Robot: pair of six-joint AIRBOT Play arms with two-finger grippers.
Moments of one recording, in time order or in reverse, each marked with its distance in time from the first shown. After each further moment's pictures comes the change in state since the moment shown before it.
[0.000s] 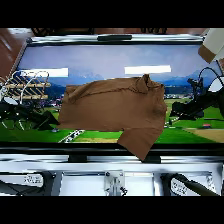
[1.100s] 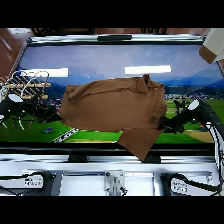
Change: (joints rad) left arm -0.102 0.090 -0.018 -0.040 0.161 -0.012; right arm -0.003 -0.149 -0.315 0.153 -0.292 0.011
